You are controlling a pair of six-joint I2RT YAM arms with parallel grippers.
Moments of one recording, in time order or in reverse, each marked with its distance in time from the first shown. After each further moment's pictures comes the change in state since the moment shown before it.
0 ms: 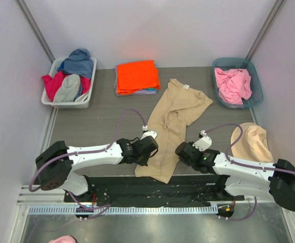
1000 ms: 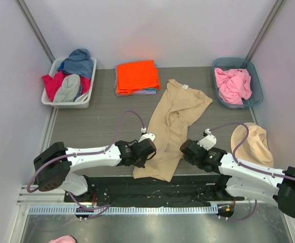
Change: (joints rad) left arm -0.003 -0.015 -0.050 0.001 -0.029 0.026; right arm -0.063 -0.097 0.026 -0.121 -0.031 -0.052
